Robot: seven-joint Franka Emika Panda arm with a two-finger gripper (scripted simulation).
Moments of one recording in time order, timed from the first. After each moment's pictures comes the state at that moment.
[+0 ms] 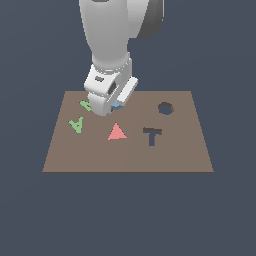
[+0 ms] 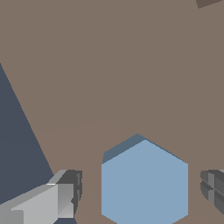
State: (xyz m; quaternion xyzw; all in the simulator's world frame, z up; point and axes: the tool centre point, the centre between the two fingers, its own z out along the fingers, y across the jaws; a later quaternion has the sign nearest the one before) arm -0.090 -0.043 0.040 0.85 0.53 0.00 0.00
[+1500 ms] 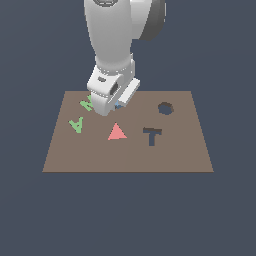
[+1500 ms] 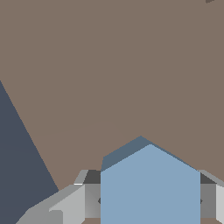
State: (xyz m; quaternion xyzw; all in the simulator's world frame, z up) arm -0.094 -0.036 0.034 0.86 0.51 0.00 0.00
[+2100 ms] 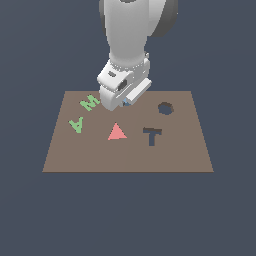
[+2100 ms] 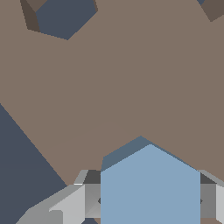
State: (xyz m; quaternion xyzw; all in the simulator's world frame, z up) arm -0.104 -0.002 0.035 0.90 0.43 0.00 0.00
